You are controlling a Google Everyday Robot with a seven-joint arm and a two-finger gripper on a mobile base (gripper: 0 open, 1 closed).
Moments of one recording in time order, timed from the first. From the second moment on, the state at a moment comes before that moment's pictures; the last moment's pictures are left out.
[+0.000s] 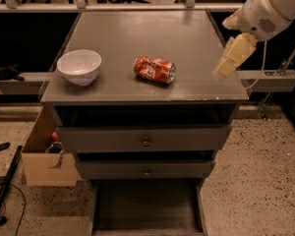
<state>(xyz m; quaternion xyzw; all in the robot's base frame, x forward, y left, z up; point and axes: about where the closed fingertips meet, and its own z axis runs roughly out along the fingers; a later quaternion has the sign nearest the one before) 0.589 -0.175 0.956 -0.57 0.76 0.08 0.28</state>
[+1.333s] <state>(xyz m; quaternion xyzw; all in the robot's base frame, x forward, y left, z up) 0.635 -0.142 0.931 -0.48 0.80 0.09 0.35</state>
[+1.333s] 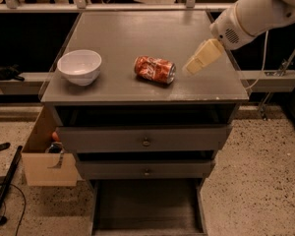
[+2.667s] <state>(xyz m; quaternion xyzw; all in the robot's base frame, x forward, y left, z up) 0.689 -0.066 0.907 -0.48 0.79 0.10 0.36</state>
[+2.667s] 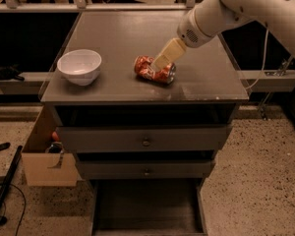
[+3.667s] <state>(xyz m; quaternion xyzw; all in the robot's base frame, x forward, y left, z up) 0.698 -0.053 0.865 -0.48 0.80 0.12 0.34</state>
